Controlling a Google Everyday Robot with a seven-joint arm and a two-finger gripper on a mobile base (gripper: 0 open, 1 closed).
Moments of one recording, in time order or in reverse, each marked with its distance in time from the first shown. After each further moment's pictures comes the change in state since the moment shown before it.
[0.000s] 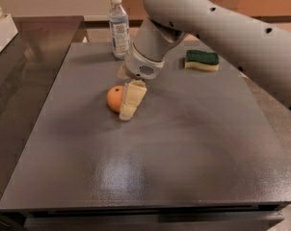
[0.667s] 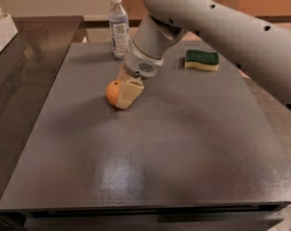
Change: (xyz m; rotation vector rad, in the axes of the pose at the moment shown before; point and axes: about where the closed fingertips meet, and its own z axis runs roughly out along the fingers) arm -0.003 -0.003 -0.003 -0.009 -0.013 0.004
